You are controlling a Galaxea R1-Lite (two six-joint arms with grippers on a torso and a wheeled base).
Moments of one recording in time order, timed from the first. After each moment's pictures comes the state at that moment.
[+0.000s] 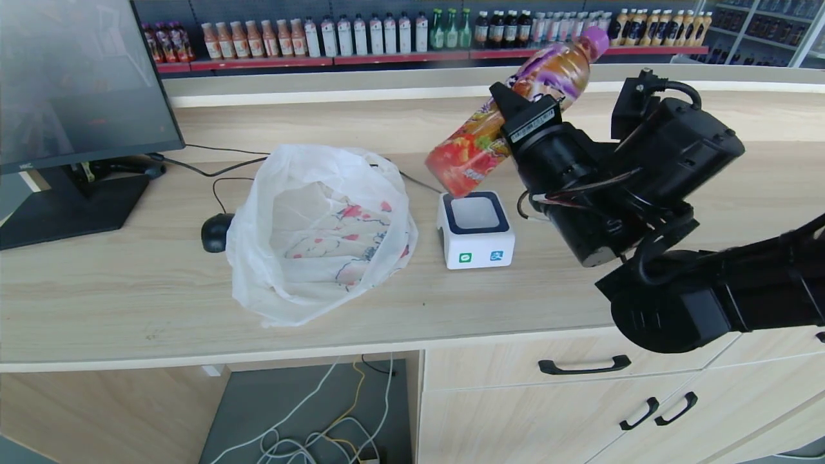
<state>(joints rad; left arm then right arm) 0.00 0.00 0.00 0.00 0.00 0.01 0.62 1.92 -1.17 -1.27 -0.25 0.69</state>
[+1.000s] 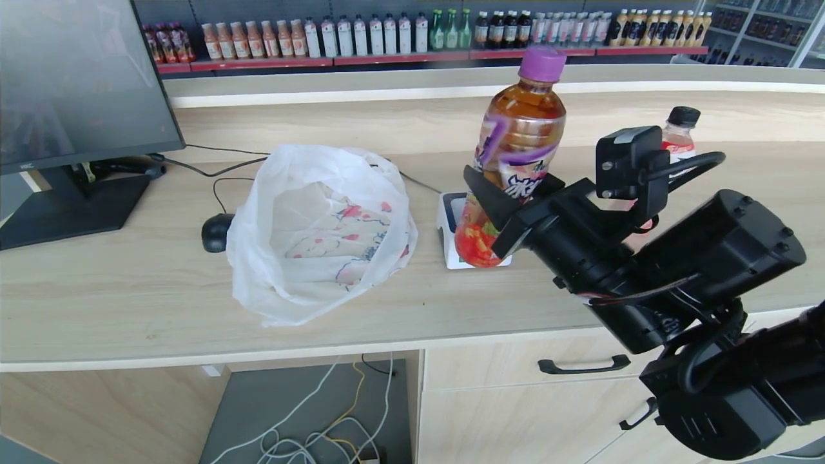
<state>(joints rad) 0.00 0.00 0.00 0.00 0.00 0.01 0.67 1.85 -0.78 -1.57 0.00 -0.13</state>
